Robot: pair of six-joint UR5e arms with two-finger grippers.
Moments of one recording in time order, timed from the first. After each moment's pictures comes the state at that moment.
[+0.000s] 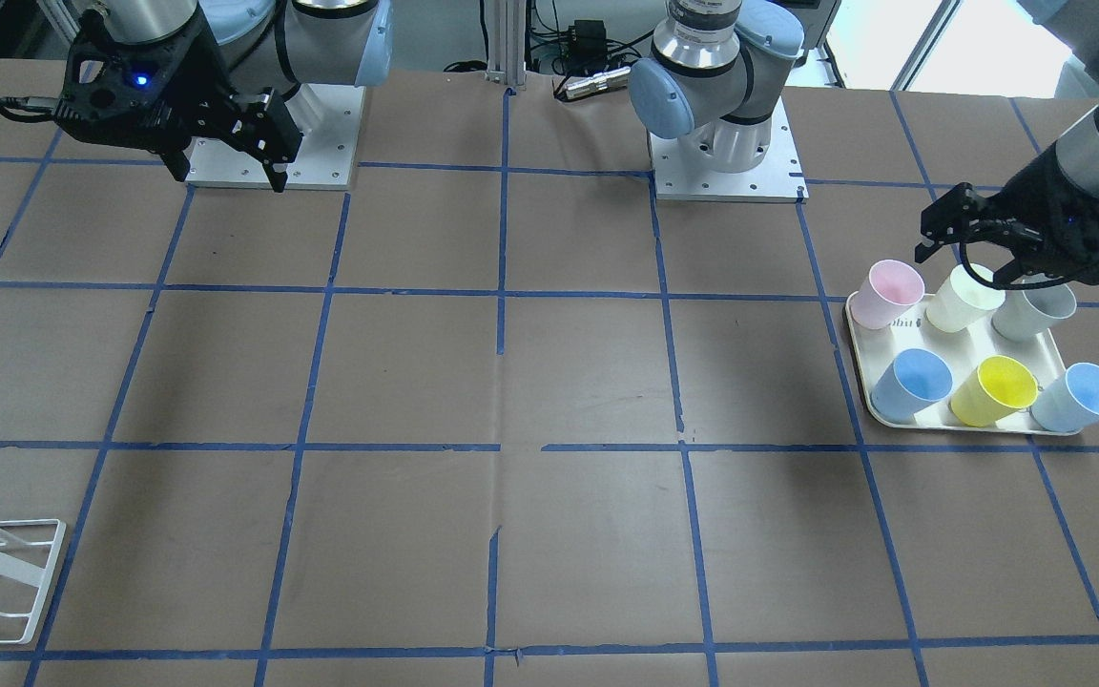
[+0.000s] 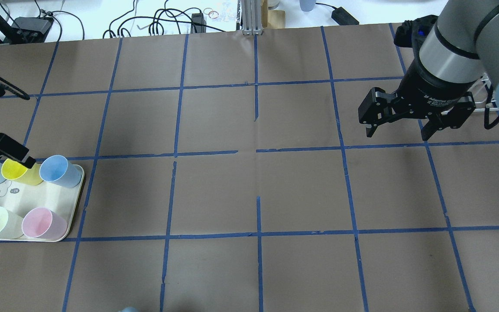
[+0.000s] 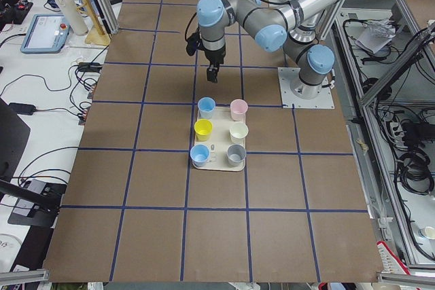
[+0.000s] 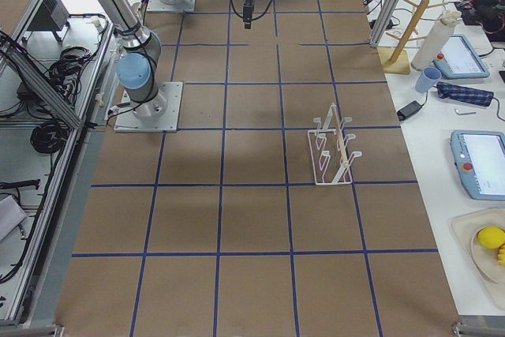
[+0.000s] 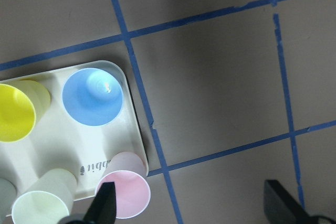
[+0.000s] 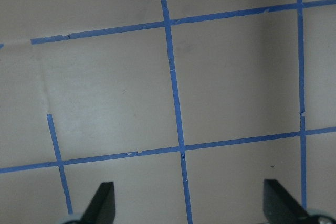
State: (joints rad) left arm -0.94 -1.55 -1.84 -1.43 1.55 0.96; right arm 1.55 -1.73 1.71 -1.52 -1.56 0.10
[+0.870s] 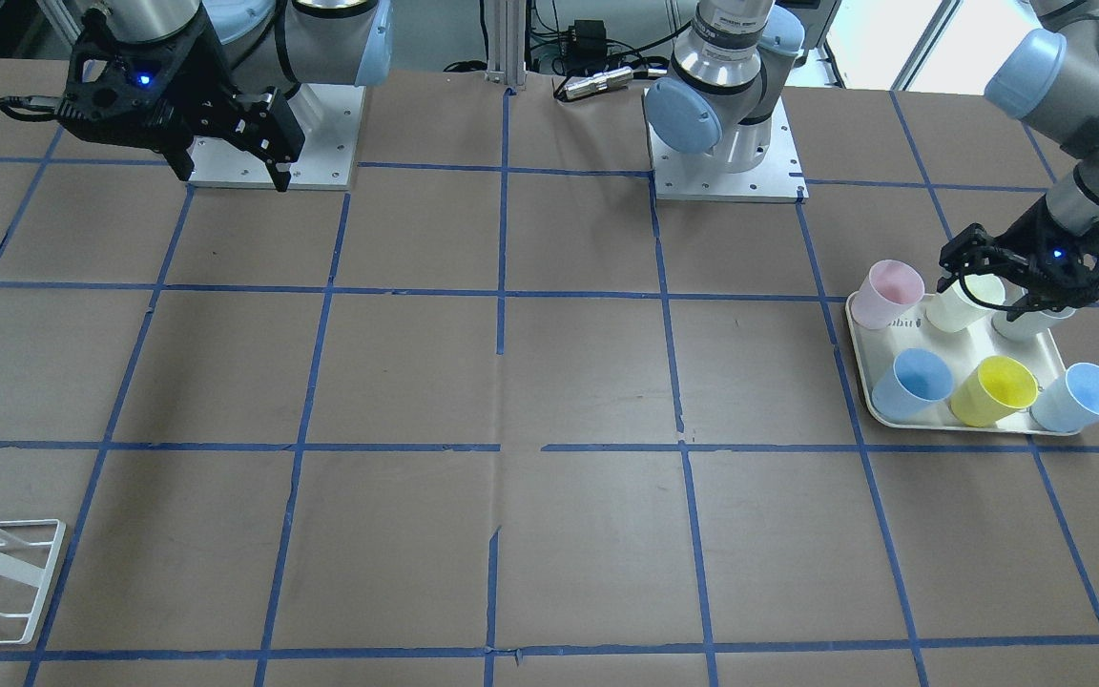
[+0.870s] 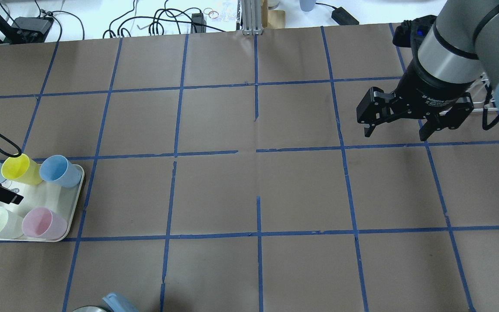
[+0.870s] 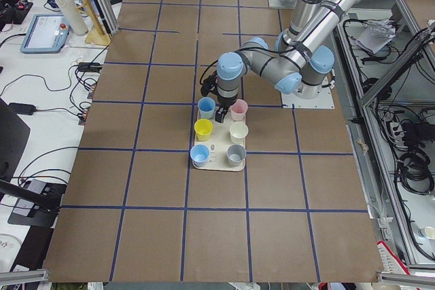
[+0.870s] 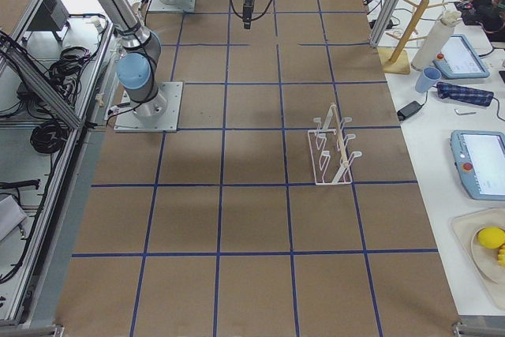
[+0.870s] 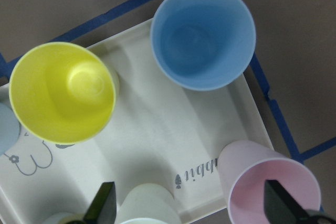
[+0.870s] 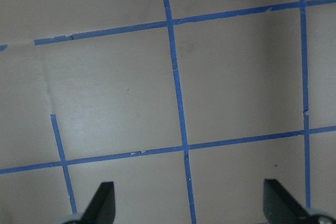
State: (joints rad) left arm -0.74 -1.62 -2.05 -1.08 1.55 1.29; right arm 1.55 -1.73 1.71 -1.53 -1.55 0.11
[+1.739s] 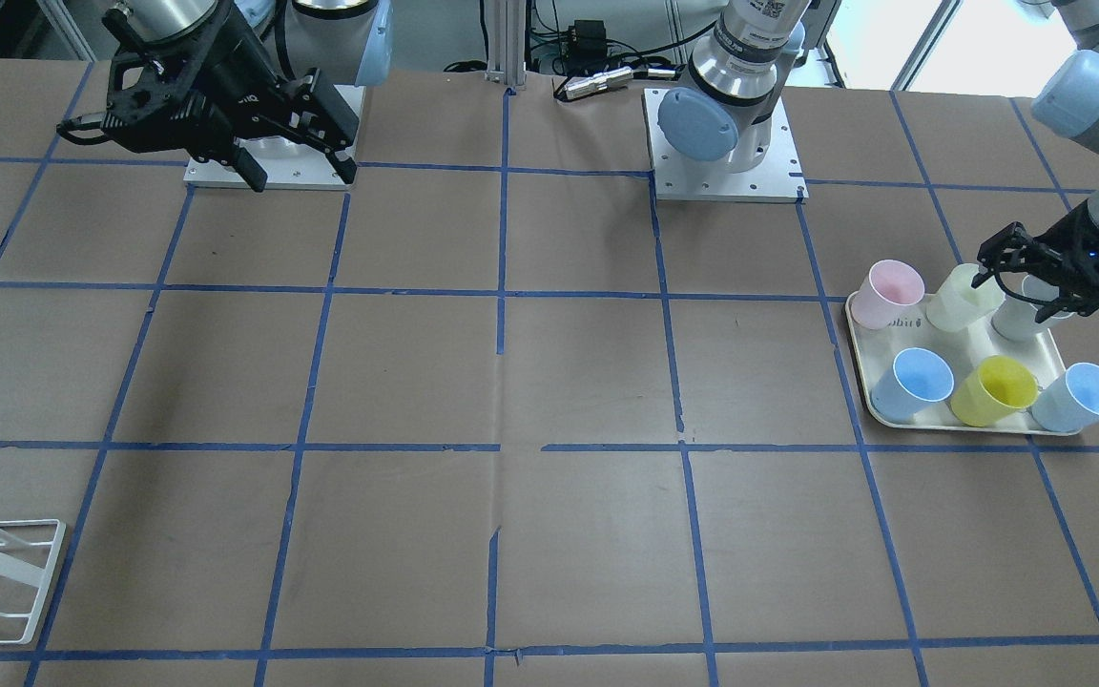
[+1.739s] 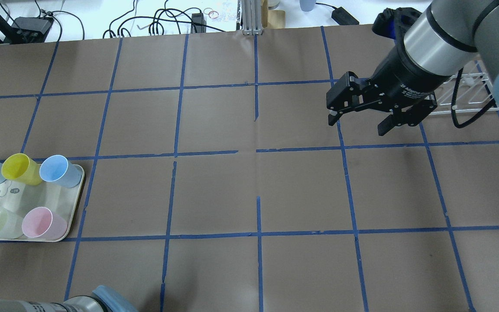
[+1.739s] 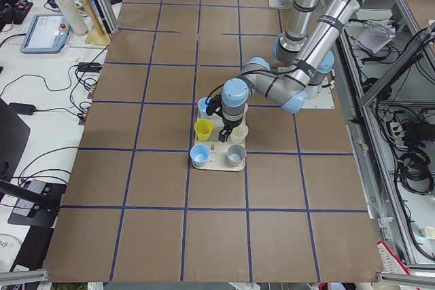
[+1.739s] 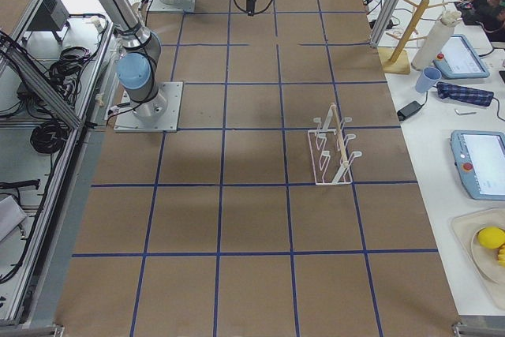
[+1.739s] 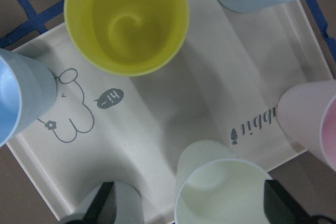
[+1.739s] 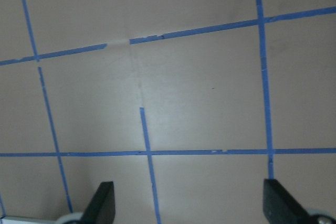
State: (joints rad) left arm -0.62 -1.73 -2.01 -1.05 1.56 1.54; right arm 1.55 -1.72 1.70 -1.54 -1.24 0.09
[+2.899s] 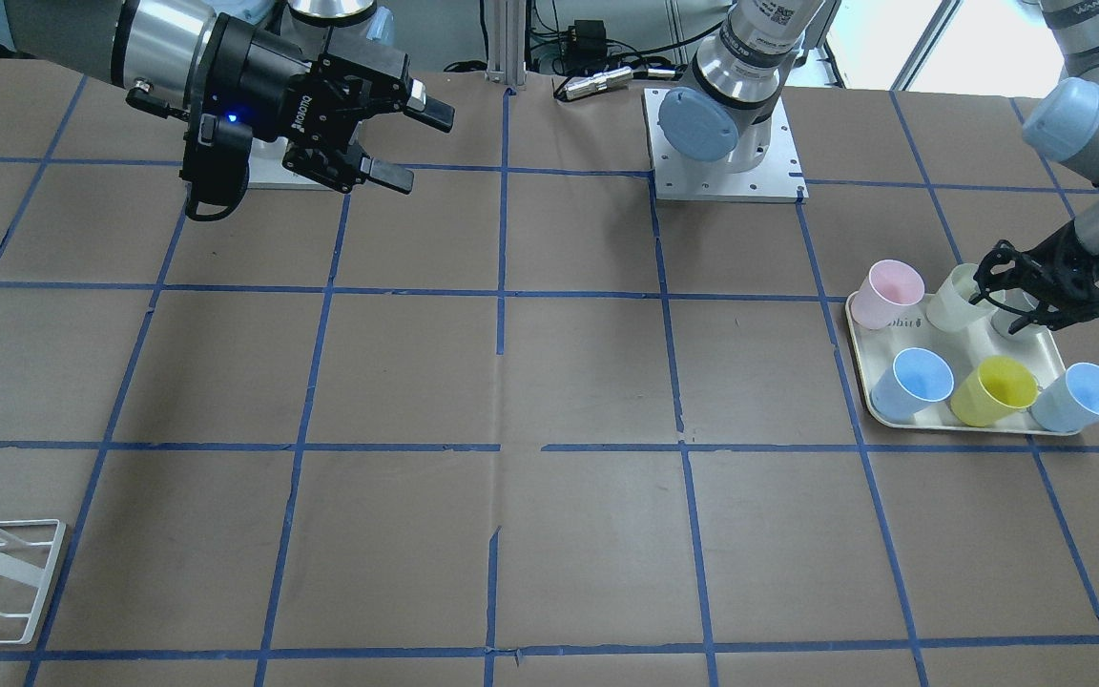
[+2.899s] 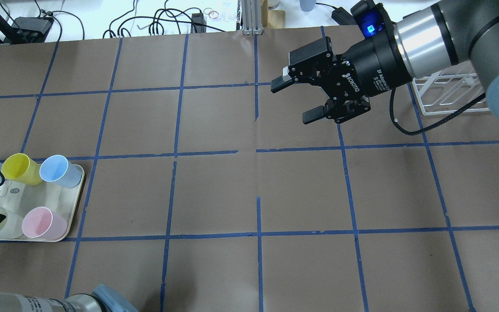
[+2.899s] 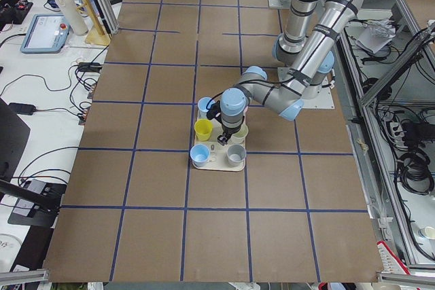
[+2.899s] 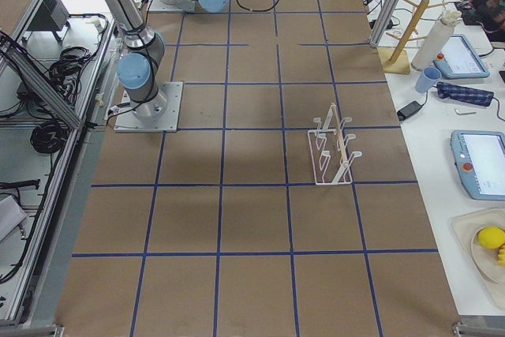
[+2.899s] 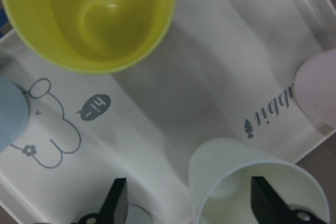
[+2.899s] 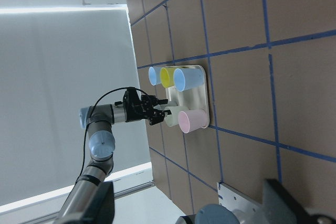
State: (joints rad) left arm -0.62 -1.78 -2.02 -1.00 1.56 1.63; right arm 1.45 -1.70 1.85 -1.52 -0.43 -0.13
